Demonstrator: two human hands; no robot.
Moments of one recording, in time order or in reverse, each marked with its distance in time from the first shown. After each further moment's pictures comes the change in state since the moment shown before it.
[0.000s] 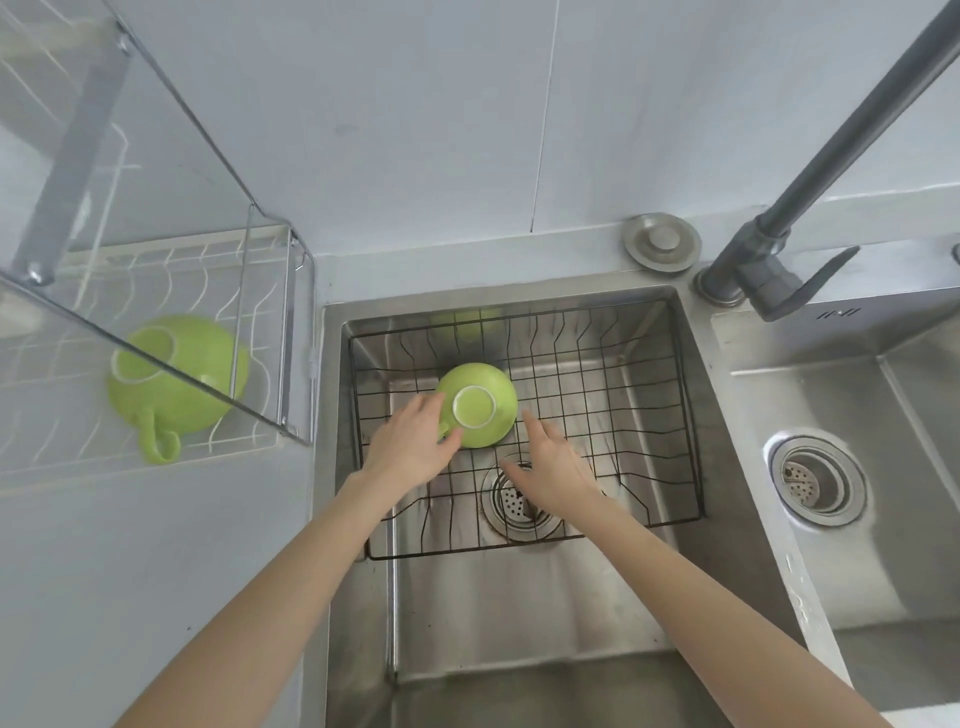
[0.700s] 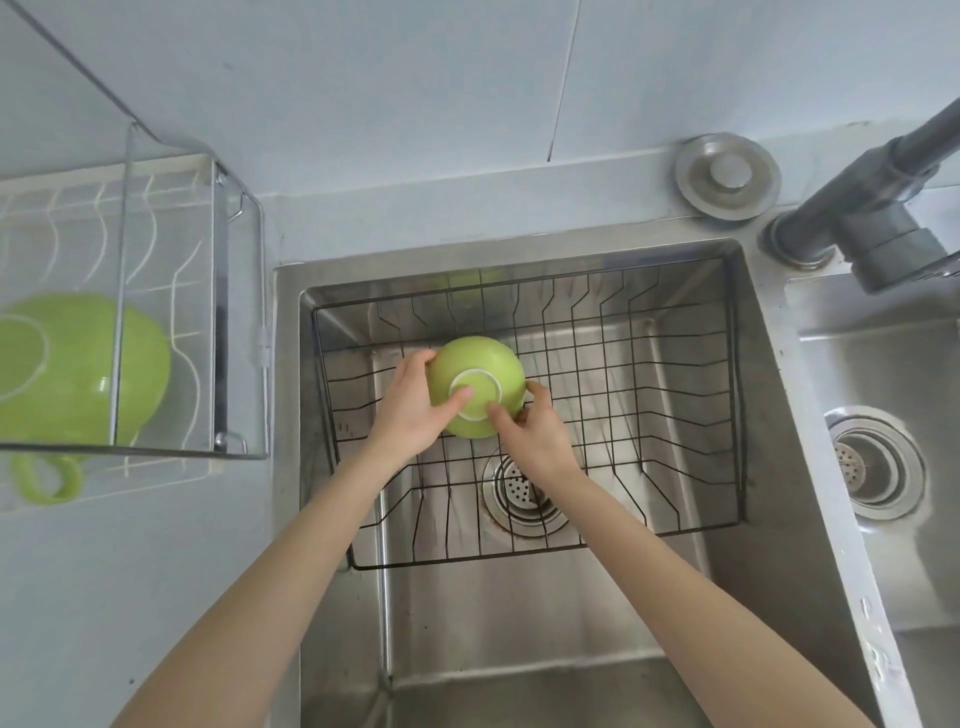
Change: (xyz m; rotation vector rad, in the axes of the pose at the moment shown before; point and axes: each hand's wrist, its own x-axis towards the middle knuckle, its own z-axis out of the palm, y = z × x) left_hand 0.062 -0.015 0.032 -0.462 0.089 -0.105; right_hand 0.065 0.001 0.032 0.596 0.056 0.279
